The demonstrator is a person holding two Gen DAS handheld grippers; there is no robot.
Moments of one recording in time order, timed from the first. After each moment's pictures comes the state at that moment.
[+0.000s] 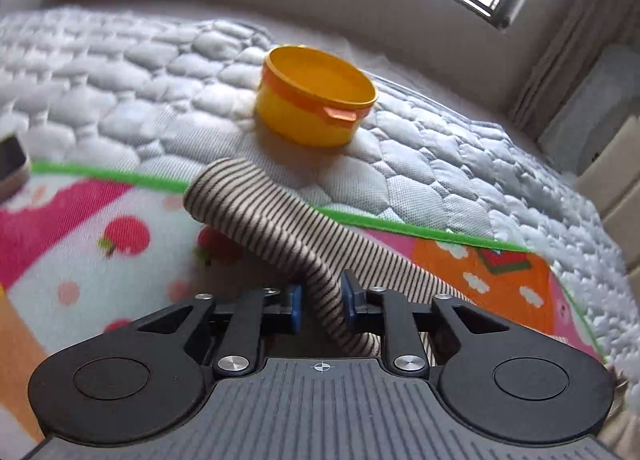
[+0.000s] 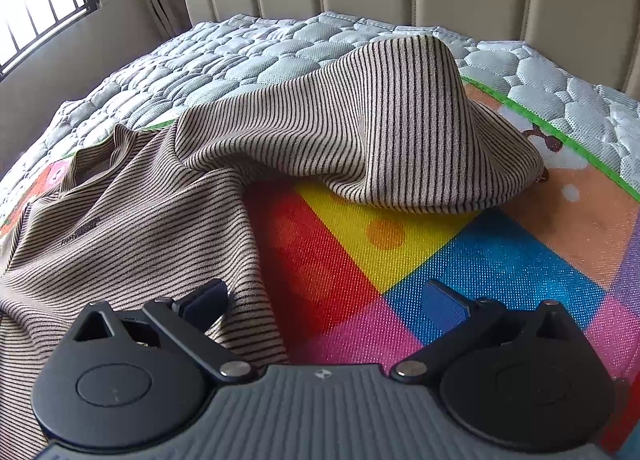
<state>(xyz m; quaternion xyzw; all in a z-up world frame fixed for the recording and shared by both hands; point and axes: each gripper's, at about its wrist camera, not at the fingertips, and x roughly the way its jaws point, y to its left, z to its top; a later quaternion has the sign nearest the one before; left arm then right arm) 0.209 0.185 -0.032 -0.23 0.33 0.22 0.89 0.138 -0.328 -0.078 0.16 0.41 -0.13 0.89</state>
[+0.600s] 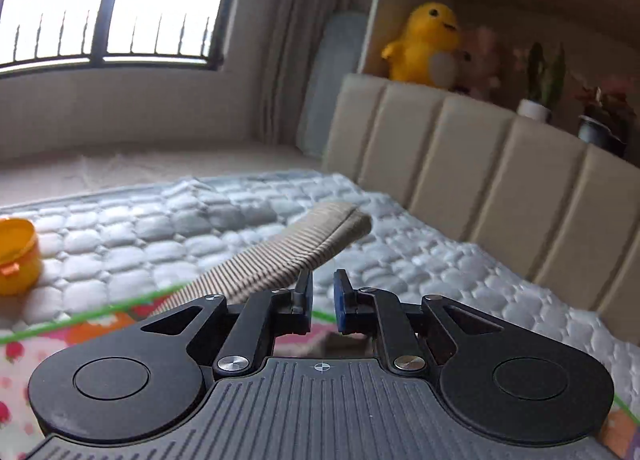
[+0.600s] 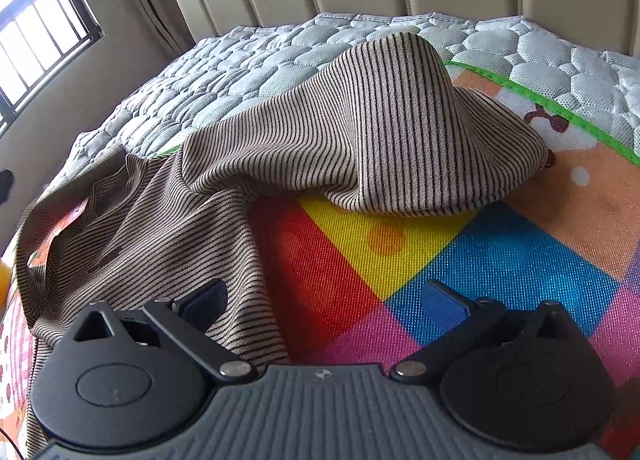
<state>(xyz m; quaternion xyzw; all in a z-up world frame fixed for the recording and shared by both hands) 0.222 -0.071 0.053 -0.07 0.25 -0.11 0.96 0.133 -0.345 -0.076 0.21 0.40 -0.10 0.88</state>
